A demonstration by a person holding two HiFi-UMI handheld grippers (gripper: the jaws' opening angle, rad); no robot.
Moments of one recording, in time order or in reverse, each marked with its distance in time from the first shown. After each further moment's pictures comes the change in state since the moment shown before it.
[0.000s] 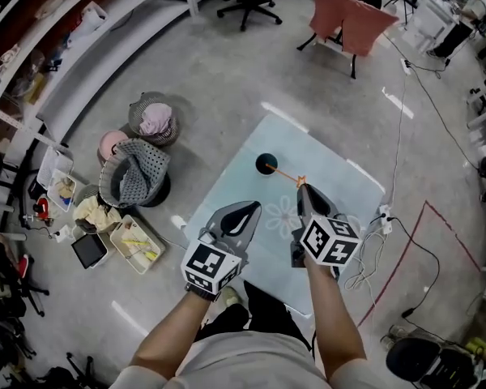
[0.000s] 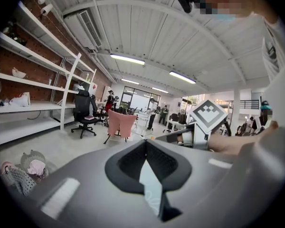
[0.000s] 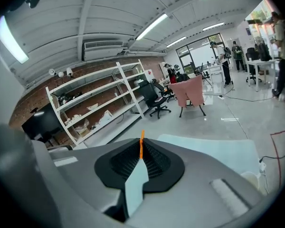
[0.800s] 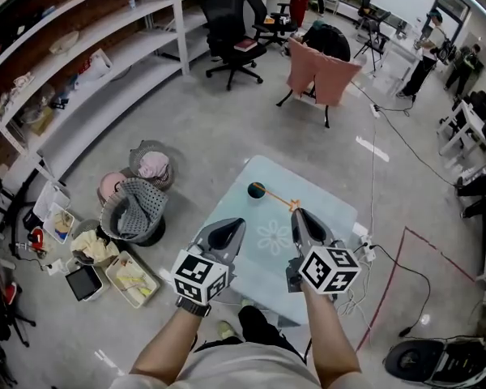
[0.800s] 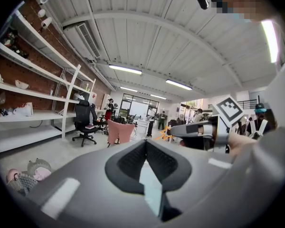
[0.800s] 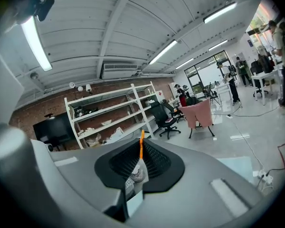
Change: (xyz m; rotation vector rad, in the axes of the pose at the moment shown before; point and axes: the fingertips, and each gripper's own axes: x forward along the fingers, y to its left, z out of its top) left arm -0.105 -0.047 0.069 0.020 -0.076 -0.001; right arm -0.159 0.095 0.052 -0.072 -0.247 0.104
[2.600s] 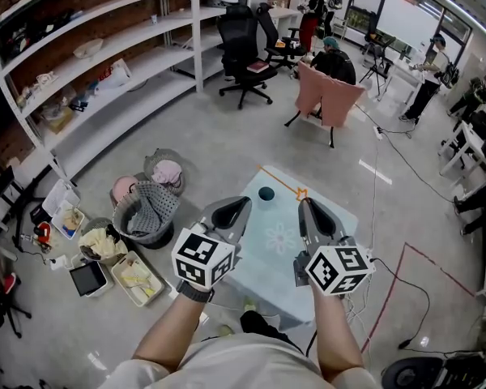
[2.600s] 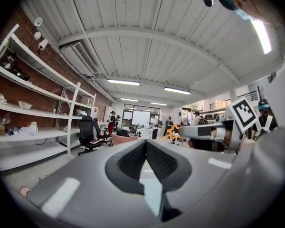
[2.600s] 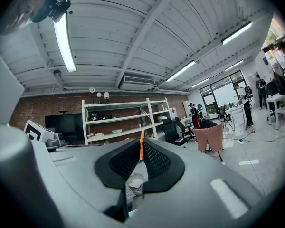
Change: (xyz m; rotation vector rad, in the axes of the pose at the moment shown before) left arm -0.063 -0.024 0.098 0.099 -0.107 0.050; right arm -0.069 0.094 0.074 -0.184 -0.182 0.122
